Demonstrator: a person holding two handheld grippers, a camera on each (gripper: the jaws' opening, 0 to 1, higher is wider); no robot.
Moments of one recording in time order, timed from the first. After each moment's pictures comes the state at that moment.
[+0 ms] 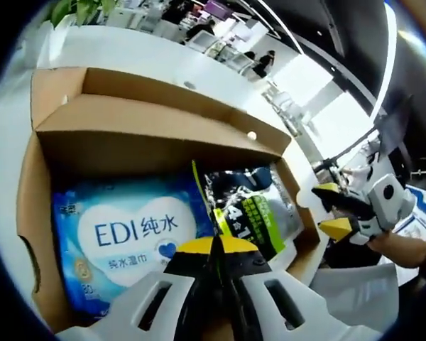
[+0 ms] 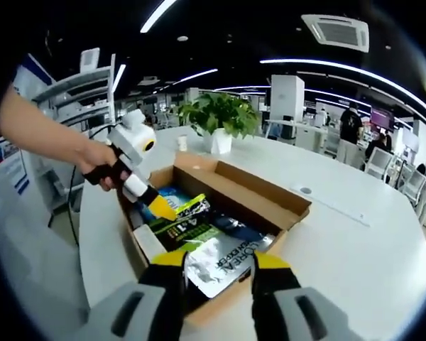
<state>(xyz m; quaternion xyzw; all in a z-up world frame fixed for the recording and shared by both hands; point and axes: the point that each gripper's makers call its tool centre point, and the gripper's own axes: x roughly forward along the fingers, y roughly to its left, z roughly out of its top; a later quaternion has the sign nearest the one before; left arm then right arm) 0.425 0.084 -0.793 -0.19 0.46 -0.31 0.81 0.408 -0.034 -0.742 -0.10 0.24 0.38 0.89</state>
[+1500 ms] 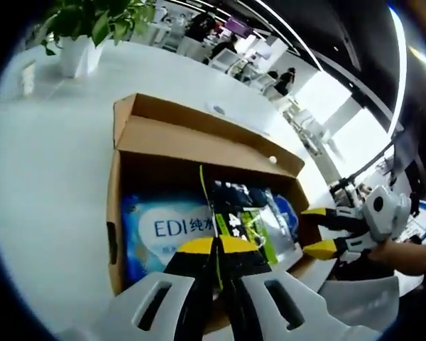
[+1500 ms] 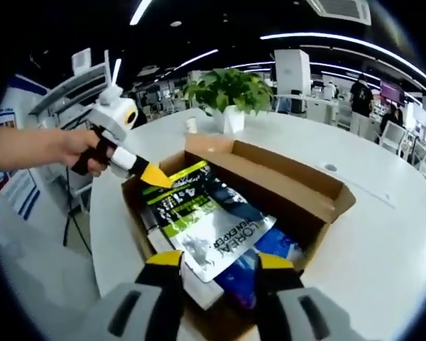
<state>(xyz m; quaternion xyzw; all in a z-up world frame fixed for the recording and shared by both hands) 0.424 0.137 -0.769 -0.20 0.43 -0.23 0.85 0.405 0.010 -0.769 -0.07 0.32 0.41 0.85</state>
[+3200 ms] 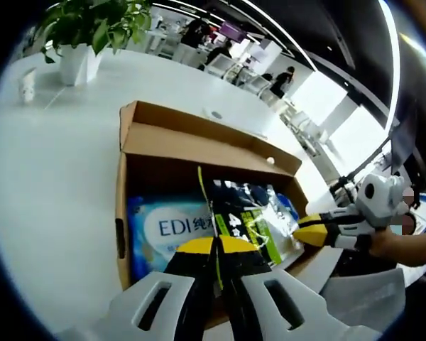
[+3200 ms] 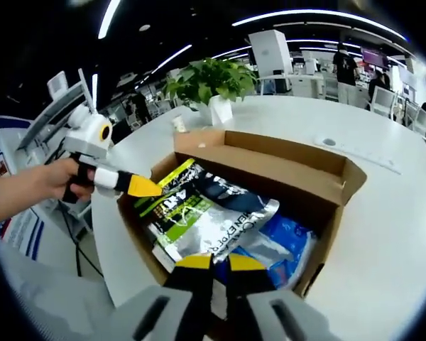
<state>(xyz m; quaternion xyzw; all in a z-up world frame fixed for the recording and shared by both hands) 0.425 0.149 -0.765 -0.18 0.41 -0.24 0.86 0.406 0.020 -0.773 0.00 0.38 0.37 0.85</state>
